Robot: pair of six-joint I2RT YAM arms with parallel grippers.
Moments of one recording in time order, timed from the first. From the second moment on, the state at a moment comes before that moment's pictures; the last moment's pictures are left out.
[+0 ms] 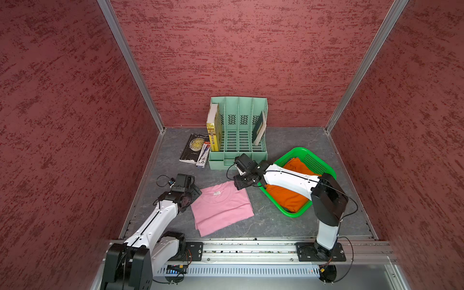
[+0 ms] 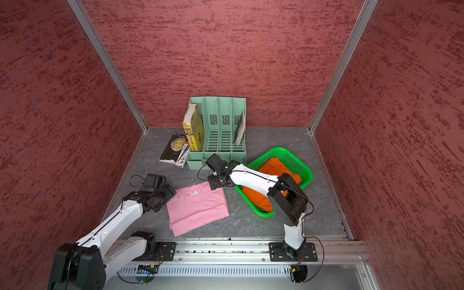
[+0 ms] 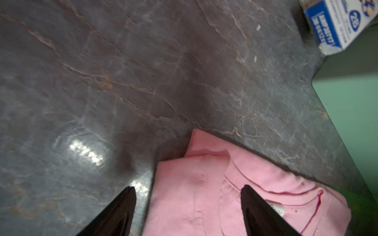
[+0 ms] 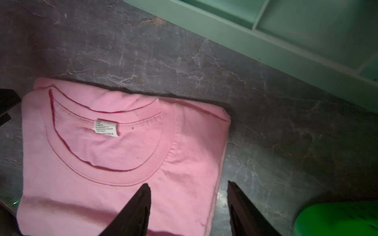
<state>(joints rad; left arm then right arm) -0.15 1.00 0.46 -0.57 -0.06 -0.92 0.83 1.89 1.41 -0.64 -0.05 0.43</state>
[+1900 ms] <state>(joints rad) -0.73 0.53 0.50 -0.28 0.09 -0.79 0.64 1.18 1.23 -0.70 -0.15 0.30</state>
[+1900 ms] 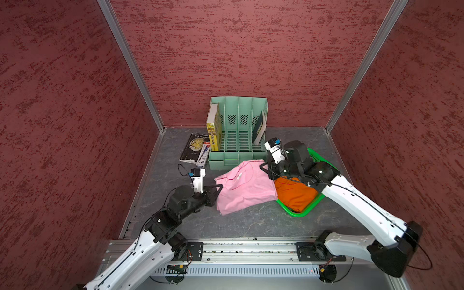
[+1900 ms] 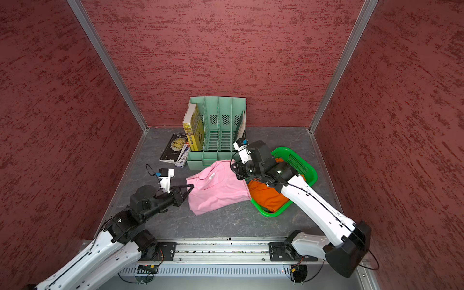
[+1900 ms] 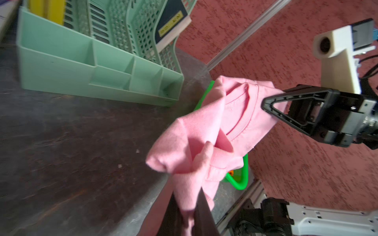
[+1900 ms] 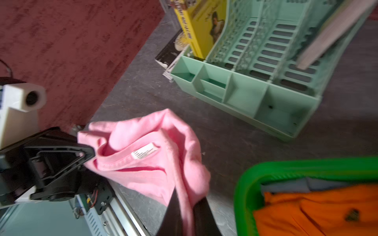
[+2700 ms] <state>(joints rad) -1.44 1.56 1.03 0.38 -0.32 -0.83 0.39 0.75 1.18 -0.99 0.66 0.02</state>
